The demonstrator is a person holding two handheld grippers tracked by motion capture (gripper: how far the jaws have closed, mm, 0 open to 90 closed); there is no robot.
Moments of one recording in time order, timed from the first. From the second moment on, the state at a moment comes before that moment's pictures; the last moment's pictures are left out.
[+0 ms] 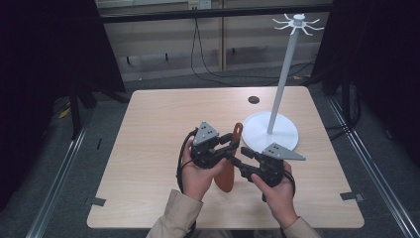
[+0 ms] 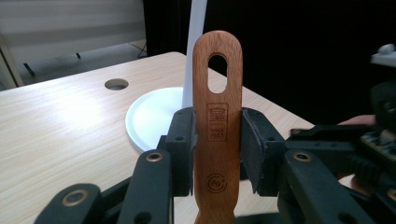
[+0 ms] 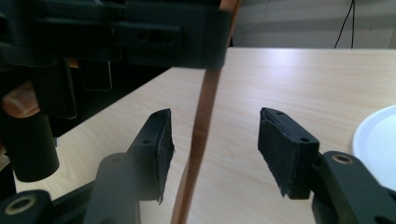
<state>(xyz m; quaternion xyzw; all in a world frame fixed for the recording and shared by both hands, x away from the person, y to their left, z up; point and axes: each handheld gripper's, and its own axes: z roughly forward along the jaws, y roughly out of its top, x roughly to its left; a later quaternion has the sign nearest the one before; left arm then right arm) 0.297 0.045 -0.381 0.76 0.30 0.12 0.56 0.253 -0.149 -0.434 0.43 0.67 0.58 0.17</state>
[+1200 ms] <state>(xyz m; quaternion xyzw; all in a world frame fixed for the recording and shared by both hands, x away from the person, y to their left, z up) 0.306 0.099 -0.424 0.75 0.37 0.16 0.53 0.278 -0.176 -0.417 0.39 0.70 0.58 0.14</state>
